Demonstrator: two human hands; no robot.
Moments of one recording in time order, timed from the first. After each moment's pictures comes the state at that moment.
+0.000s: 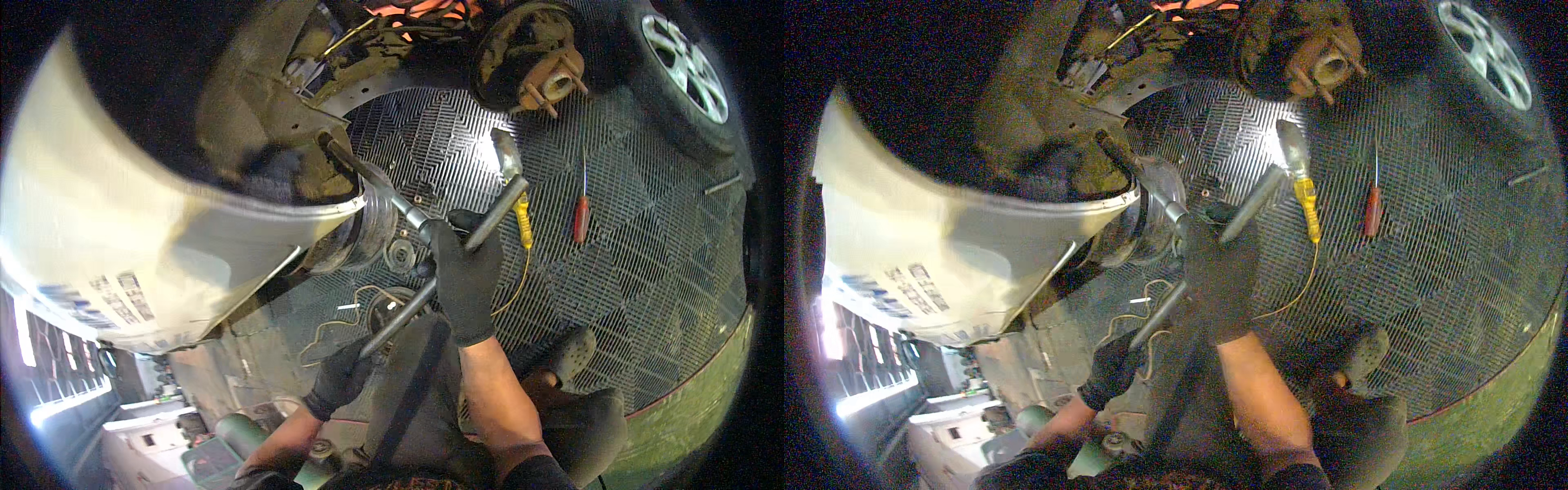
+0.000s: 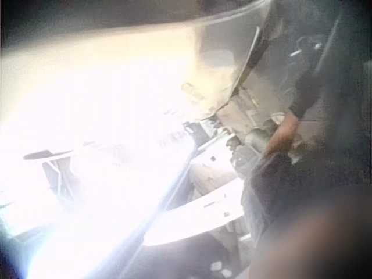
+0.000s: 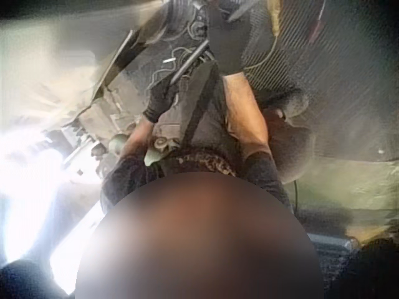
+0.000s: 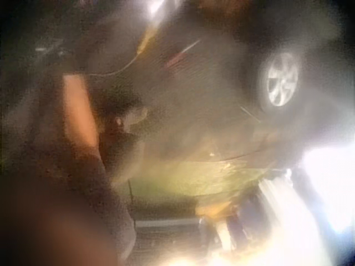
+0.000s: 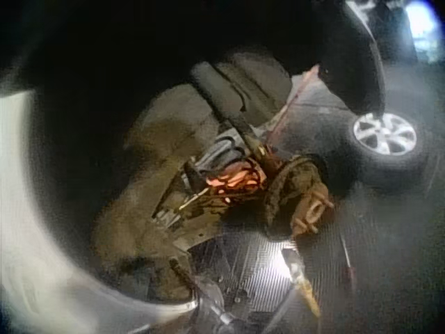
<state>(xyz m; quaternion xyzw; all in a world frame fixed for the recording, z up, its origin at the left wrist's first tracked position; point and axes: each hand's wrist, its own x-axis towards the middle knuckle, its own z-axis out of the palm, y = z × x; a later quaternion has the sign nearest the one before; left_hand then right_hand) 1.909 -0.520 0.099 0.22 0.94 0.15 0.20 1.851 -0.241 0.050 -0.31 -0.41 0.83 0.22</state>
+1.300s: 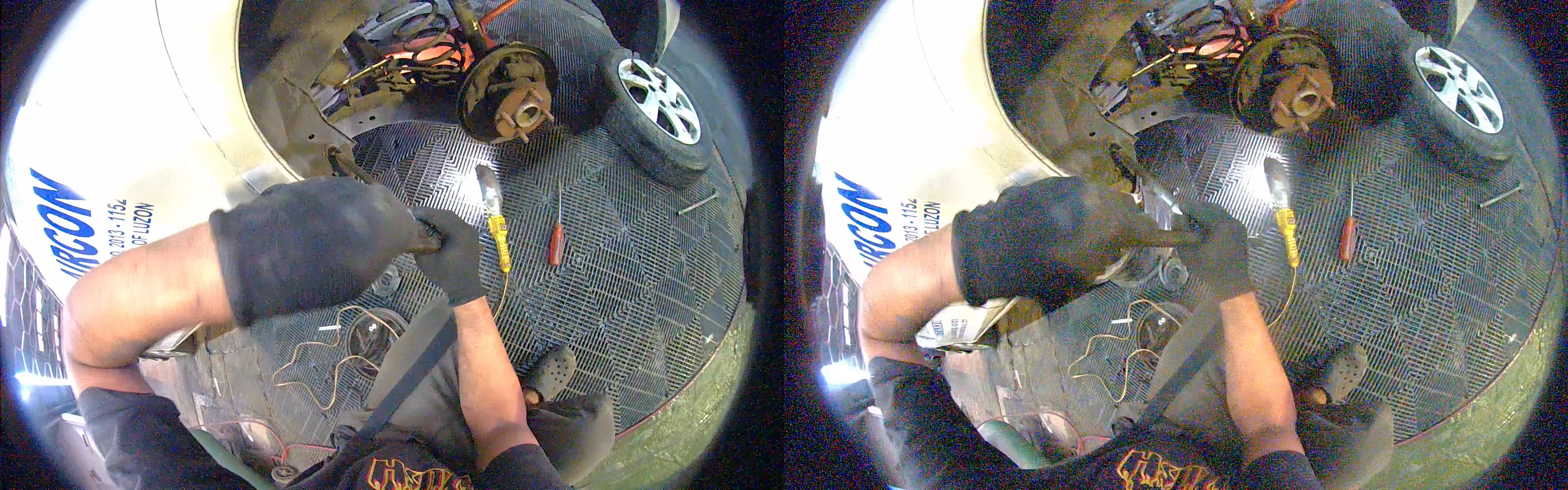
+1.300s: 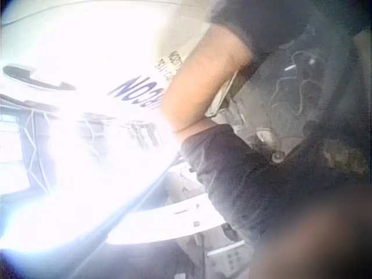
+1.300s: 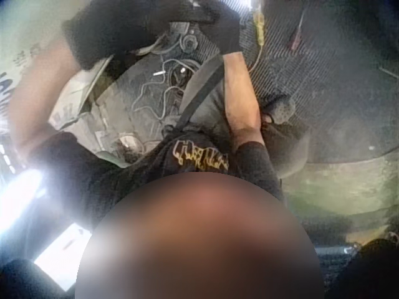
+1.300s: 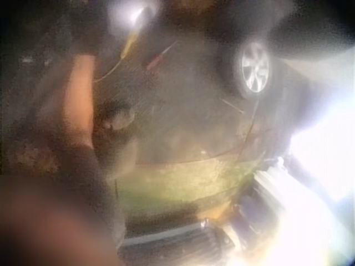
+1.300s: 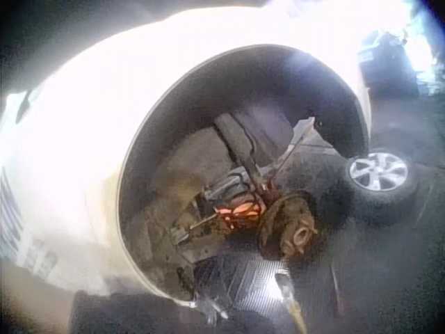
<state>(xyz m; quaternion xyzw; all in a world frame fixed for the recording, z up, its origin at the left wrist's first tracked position) 1.821 -0.297 0.314 0.65 0.73 -0.08 0.18 1.853 -0.226 0.020 -0.09 -0.70 0.62 0.34</state>
